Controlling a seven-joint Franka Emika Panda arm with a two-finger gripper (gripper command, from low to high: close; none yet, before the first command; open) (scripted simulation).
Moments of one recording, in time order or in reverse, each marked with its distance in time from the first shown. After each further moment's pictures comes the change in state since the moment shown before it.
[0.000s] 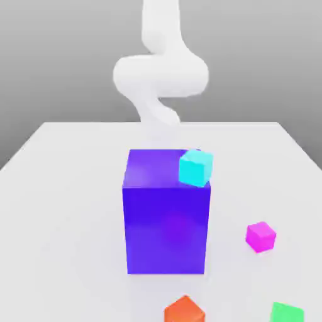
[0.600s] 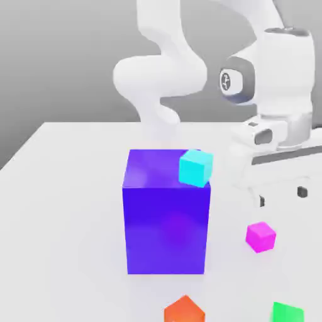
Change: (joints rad) arm 0.257 0.667 0.315 -0.405 0.003 0.441 0.240
